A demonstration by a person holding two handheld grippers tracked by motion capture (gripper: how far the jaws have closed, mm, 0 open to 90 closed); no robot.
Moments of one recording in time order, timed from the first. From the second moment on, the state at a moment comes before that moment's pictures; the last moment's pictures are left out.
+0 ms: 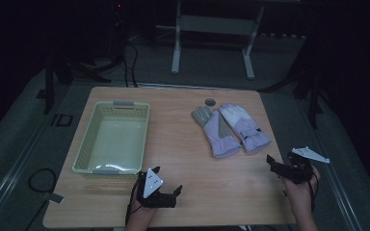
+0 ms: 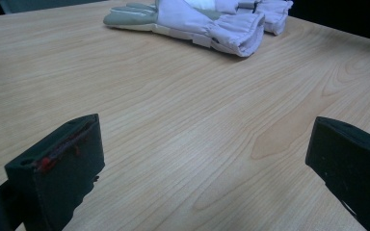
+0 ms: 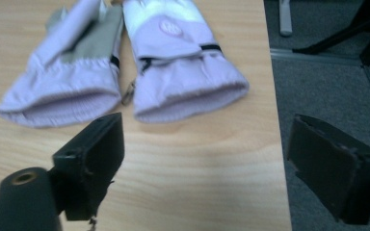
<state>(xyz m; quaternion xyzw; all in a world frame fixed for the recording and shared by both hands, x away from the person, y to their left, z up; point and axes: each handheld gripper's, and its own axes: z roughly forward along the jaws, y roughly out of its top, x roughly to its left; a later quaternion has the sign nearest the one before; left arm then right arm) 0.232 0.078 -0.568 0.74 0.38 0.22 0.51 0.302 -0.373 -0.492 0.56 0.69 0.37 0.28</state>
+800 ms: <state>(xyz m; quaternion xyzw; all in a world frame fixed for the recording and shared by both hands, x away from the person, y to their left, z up) 0.232 0.078 -0.568 0.74 0.37 0.22 0.51 0.344 -0.349 -0.436 0.51 0.70 0.42 0.27</state>
